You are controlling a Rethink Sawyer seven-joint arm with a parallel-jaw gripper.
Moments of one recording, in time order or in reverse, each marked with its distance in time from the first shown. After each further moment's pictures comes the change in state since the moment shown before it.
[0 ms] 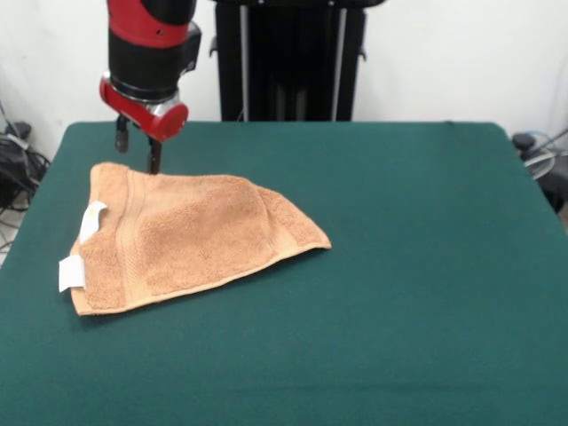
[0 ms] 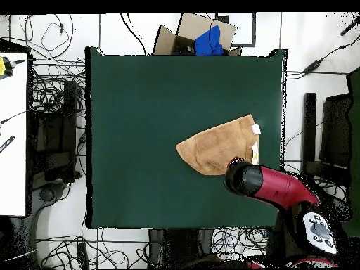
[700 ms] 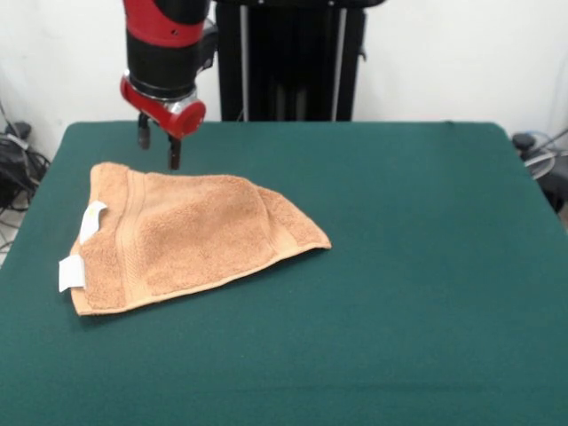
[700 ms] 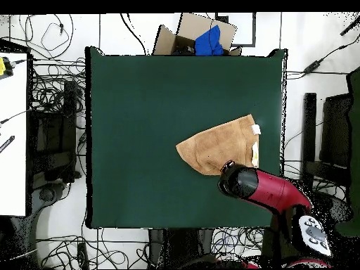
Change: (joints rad) arm 0.010 -0.003 -0.001 0.056 0.060 -0.002 0.000
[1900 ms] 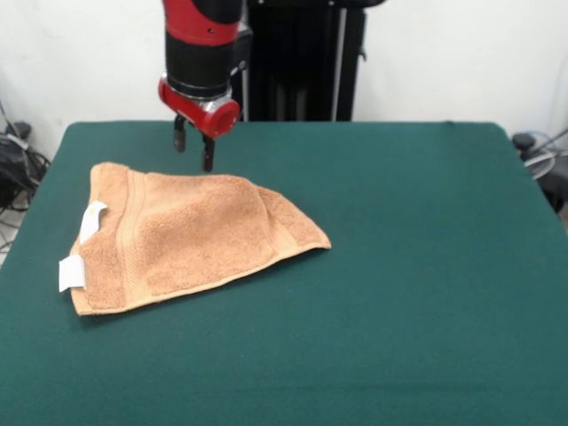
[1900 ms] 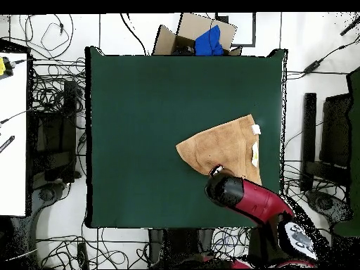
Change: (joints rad) arm 0.031 -0.001 0.000 0.127 0.104 -0.160 0.000
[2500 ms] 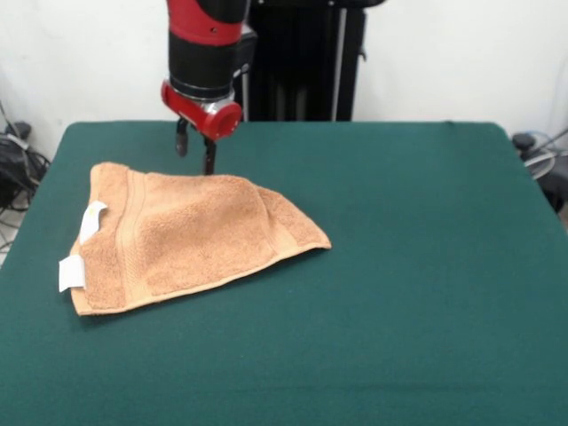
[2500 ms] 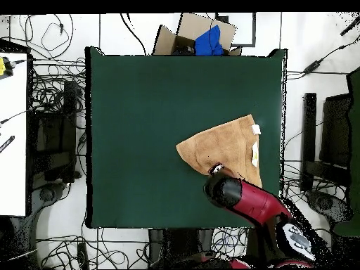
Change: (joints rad) arm 0.004 0.000 0.002 0.022 0.040 -0.068 0.000
